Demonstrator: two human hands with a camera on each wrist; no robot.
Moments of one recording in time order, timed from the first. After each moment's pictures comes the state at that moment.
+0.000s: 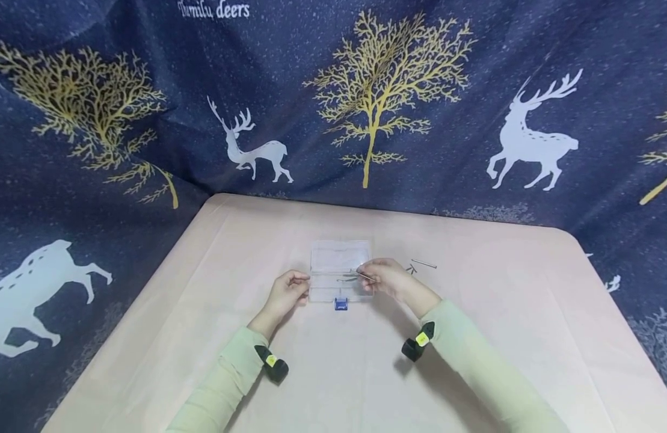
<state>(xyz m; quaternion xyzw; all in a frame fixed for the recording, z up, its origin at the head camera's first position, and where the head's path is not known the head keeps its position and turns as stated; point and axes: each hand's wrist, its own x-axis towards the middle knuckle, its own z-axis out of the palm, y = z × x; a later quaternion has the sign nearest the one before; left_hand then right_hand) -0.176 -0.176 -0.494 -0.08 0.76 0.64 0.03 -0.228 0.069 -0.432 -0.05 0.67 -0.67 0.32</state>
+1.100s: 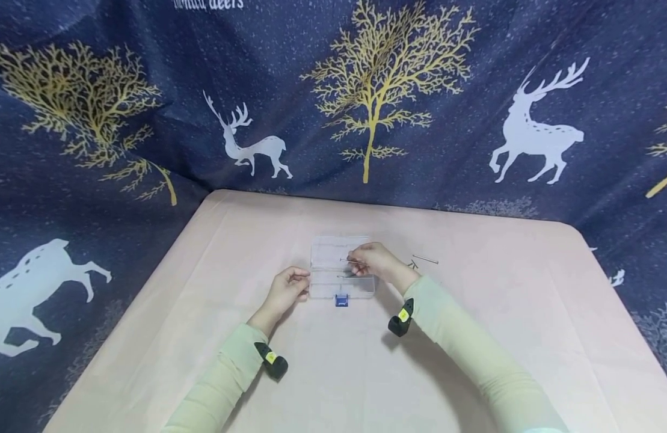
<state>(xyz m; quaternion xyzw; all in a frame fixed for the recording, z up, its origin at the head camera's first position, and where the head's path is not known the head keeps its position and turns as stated) -0.172 -0.173 -0.475 -0.09 0.76 0.64 0.04 -0.262 0.044 -0.443 -0.06 0.72 -0.62 0.31</state>
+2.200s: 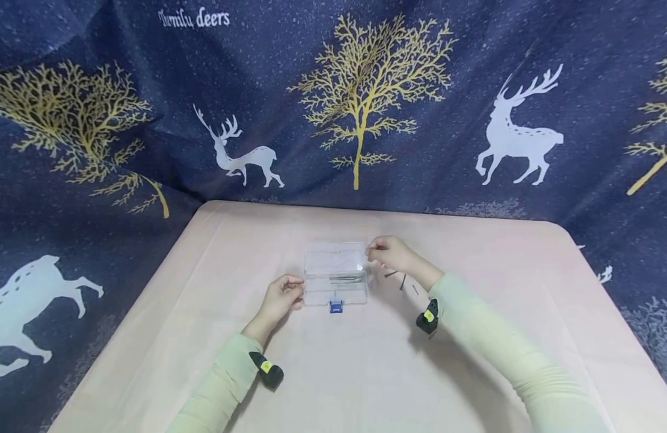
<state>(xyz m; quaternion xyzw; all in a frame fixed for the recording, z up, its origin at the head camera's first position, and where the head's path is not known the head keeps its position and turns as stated) -0.179 -0.173 -0.496 -0.10 0.78 0.62 0.03 -0.265 0.099 -0.411 -0.22 0.87 -0.41 0.14</state>
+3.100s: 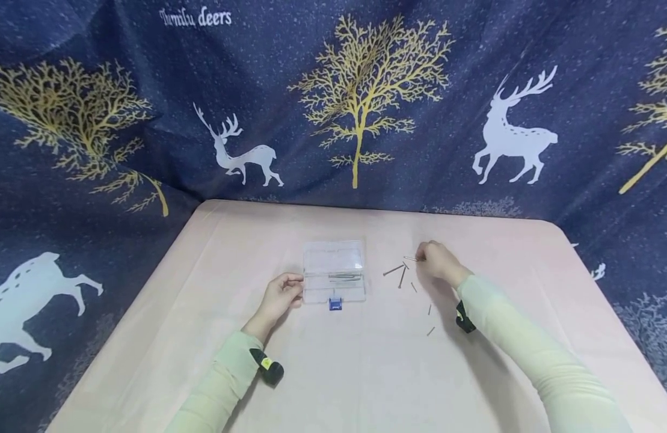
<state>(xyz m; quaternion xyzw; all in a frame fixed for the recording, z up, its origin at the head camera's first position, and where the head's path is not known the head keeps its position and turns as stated) -0.178 -0.175 -0.495 -0.10 0.78 0.61 0.04 -0.281 0.187 -0.451 -0.17 0.96 -0.18 0.09</state>
